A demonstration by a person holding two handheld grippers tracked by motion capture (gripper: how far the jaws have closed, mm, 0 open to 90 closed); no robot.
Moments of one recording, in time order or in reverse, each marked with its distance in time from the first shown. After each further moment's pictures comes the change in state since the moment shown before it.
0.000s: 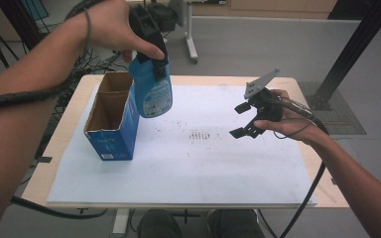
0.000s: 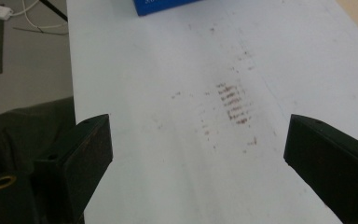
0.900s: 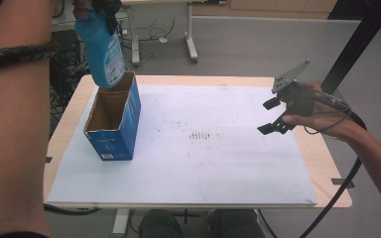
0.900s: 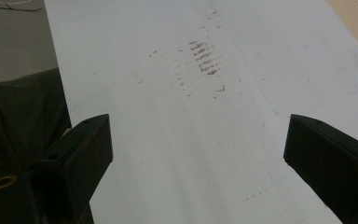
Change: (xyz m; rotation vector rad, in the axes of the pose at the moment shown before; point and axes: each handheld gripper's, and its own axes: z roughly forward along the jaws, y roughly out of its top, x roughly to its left) left arm 0.087 -0.043 -0.047 -0.016 0.119 -0.709; right arm -0.007 -0.019 -0.055 0.094 -0.084 0.039
